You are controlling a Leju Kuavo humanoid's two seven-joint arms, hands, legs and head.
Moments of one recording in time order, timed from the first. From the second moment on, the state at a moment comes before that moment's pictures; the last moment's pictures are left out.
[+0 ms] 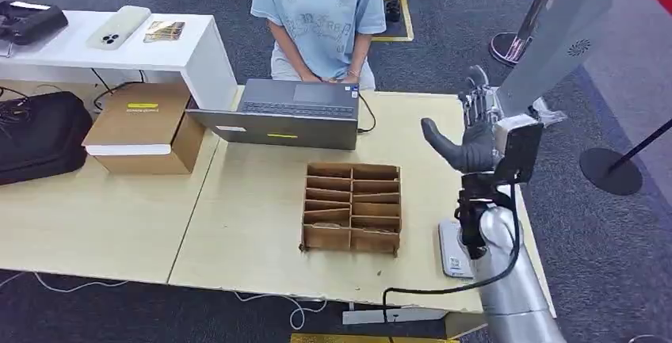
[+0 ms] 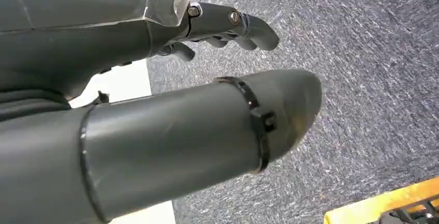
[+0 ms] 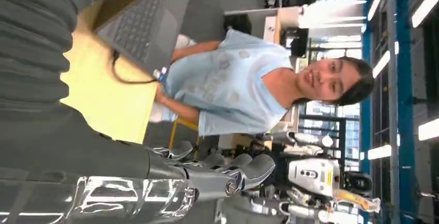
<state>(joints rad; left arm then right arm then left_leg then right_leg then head) -0.06 -0.13 0.76 -0.22 -1.51 0.15 0.05 -0.33 -0.06 0.15 -1.43 0.05 -0.08 -0.28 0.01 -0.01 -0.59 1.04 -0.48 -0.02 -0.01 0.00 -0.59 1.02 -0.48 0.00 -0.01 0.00</state>
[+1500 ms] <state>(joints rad) -0.04 -0.14 0.64 -0.22 -1.54 0.11 0.07 0.21 -0.03 0.25 -1.87 1.01 -0.37 -0.13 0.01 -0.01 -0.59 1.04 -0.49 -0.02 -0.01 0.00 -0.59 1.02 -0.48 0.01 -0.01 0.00</state>
